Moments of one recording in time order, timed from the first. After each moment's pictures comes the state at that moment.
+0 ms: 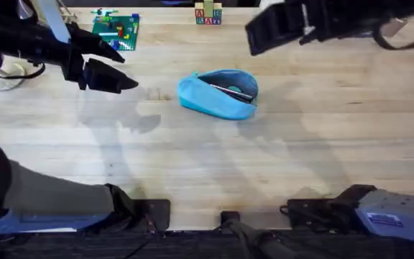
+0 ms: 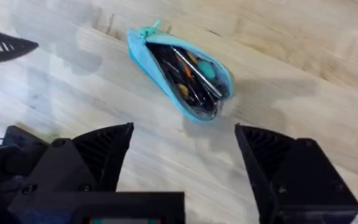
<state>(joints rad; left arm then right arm) 0.43 1.63 1.39 -1.39 0.83 1.31 0.53 1.39 1.73 -1.34 -0.05 0.22</state>
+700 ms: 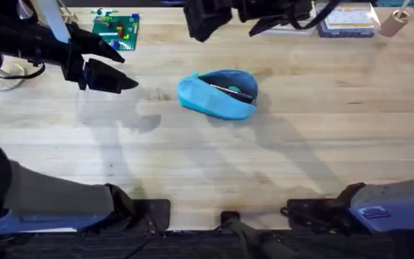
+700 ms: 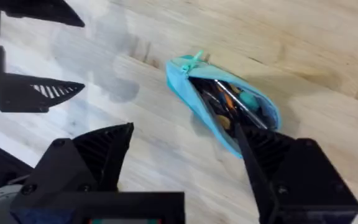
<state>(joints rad) 0.43 1.63 1.39 -1.39 0.83 1.31 0.68 1.63 1.90 -1.26 -0.02 0.39</state>
